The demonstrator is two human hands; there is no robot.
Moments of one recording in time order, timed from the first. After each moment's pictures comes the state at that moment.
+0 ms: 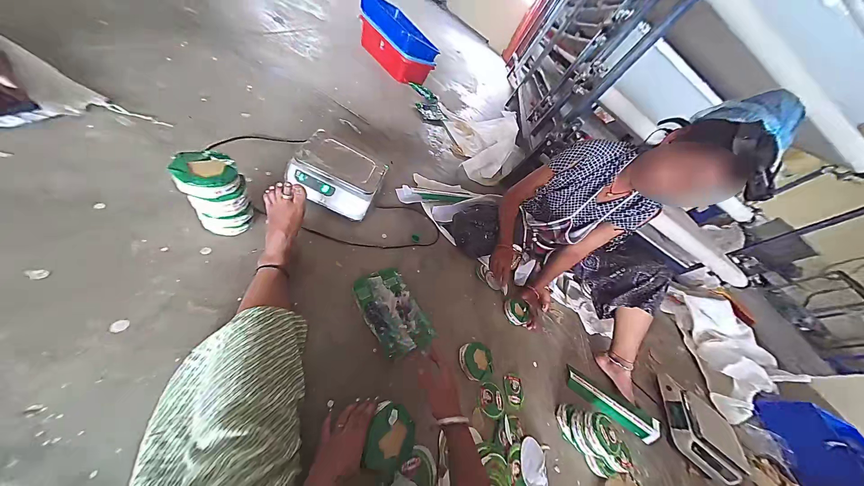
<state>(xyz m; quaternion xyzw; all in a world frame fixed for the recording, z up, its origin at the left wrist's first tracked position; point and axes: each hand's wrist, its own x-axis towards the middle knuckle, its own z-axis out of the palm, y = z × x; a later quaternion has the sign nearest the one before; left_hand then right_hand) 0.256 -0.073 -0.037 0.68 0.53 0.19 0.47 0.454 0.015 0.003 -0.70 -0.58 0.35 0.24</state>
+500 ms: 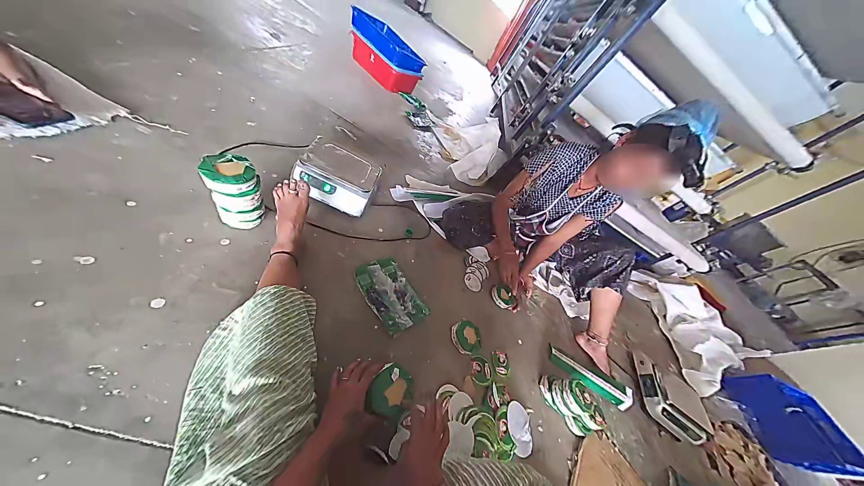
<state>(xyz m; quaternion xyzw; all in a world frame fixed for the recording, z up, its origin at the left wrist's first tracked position) 0.252 -0.070 -0.055 0.71 0.55 0.17 0.41 0.409 -0.152 -0.006 -0.76 -0.63 0.15 0.05</state>
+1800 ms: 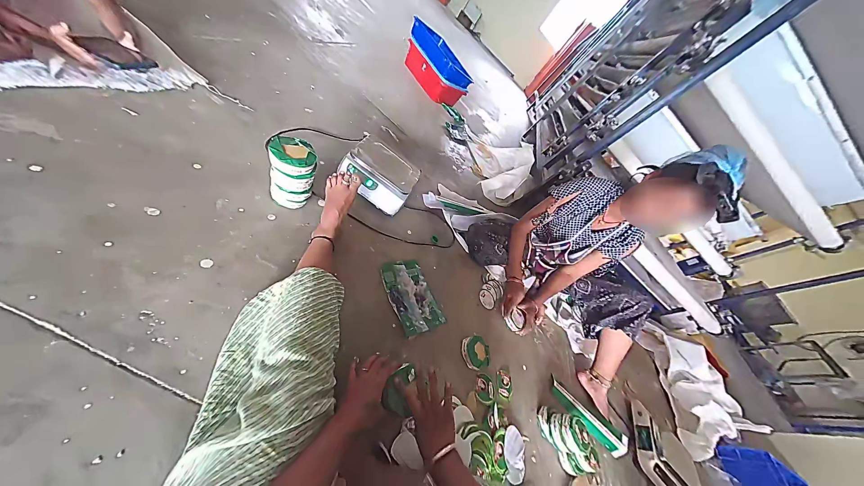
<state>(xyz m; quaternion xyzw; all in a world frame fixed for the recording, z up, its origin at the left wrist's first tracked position) 0.251 -0.069 -0.053 0.68 0.54 0.19 0.45 0.425 -0.105 -0.005 -0.50 -0.86 -0.13 -0.03</state>
